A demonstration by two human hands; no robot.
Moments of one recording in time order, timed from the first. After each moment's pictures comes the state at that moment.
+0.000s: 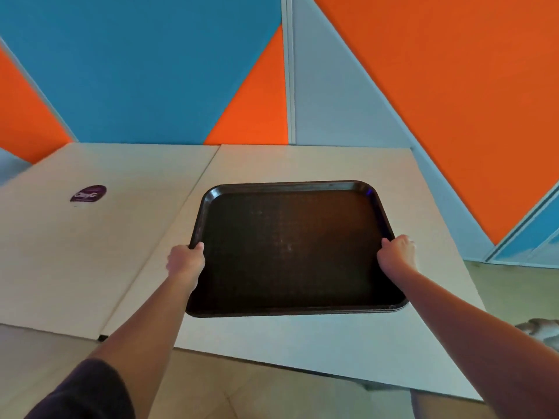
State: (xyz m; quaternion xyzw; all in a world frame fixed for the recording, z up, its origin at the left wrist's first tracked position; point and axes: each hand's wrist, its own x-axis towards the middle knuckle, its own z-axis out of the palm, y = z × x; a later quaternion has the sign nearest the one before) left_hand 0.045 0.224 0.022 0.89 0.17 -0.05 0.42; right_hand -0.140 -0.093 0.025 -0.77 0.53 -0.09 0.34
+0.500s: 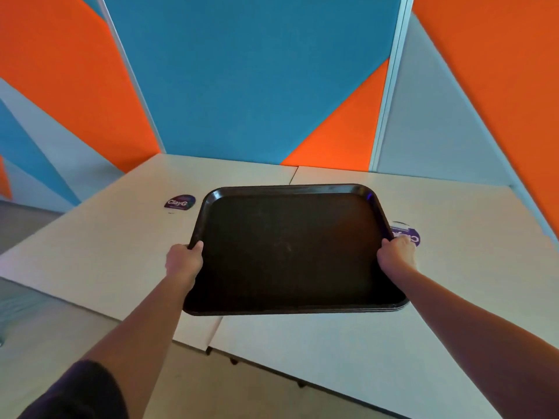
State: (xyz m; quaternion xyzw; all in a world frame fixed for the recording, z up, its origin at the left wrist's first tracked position) left_hand 0.148 0.430 0.071 0.86 0.19 0.01 0.48; right_hand 0.022 0.085 0.065 -0.83 0.44 -0.10 0.34
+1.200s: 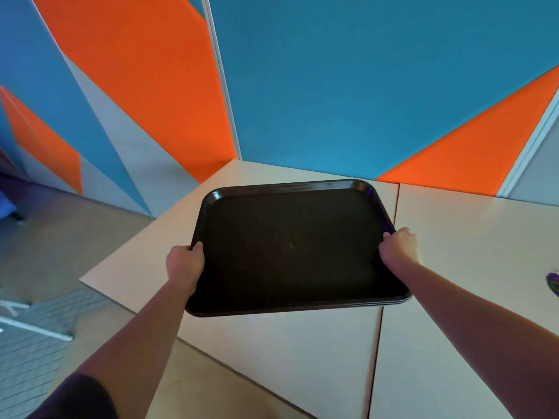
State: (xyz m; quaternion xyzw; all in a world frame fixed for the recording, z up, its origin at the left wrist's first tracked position) left_hand 0.324 0.679 0.089 0.86 0.21 0.07 0.46; right_hand 0.268 0.325 0.074 -0.85 0.38 -0.10 0.36
